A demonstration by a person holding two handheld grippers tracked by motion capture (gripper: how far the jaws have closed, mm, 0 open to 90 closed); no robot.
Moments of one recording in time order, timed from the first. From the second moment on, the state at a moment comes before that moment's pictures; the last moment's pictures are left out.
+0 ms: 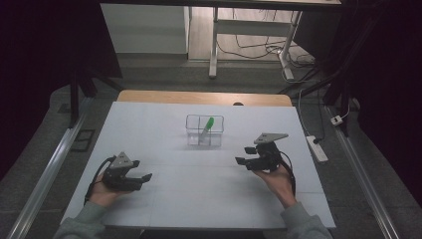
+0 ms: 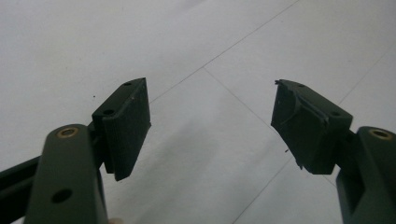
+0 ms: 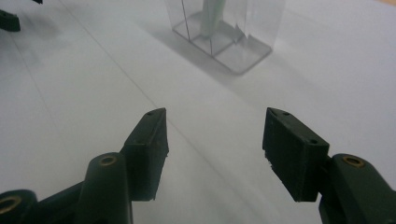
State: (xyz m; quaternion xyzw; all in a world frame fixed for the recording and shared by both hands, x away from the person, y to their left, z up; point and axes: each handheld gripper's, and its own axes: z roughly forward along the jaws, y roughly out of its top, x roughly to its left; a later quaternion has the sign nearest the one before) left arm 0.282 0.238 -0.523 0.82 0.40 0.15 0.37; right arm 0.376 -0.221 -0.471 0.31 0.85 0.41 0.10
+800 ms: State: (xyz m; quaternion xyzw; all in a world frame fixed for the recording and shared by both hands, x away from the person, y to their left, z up) left arm 0.282 0.238 -0.523 0.82 0.40 0.15 0.37; right arm 0.350 -0.269 -0.488 0.31 0.85 0.40 0.11
